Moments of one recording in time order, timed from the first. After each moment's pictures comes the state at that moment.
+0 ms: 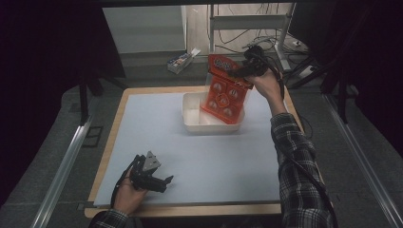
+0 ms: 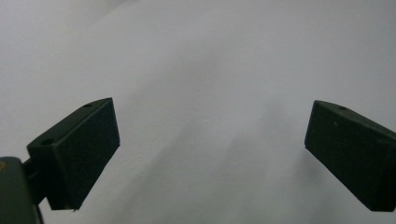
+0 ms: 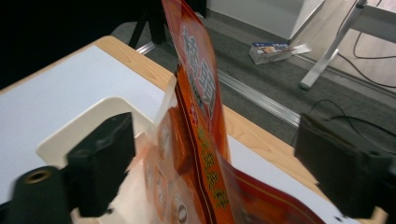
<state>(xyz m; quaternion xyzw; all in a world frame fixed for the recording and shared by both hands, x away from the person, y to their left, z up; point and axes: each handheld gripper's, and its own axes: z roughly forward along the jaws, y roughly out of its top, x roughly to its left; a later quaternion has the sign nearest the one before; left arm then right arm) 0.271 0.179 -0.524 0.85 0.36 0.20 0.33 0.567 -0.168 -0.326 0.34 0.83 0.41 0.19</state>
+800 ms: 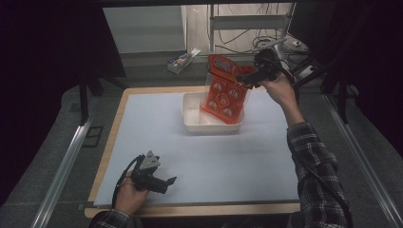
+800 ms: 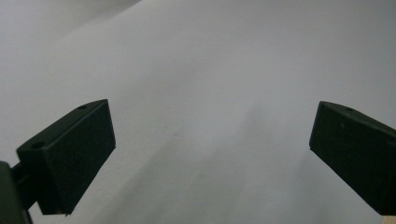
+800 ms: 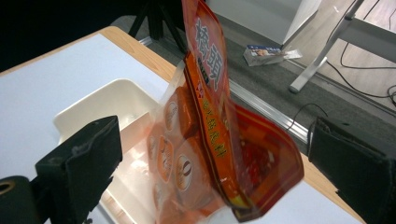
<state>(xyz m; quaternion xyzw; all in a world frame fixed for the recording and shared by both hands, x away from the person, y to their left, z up) 0.272 0.180 -0.524 0.84 0.35 0.16 0.39 0.524 -0.192 -0.307 0.31 0.83 0.40 0.21</state>
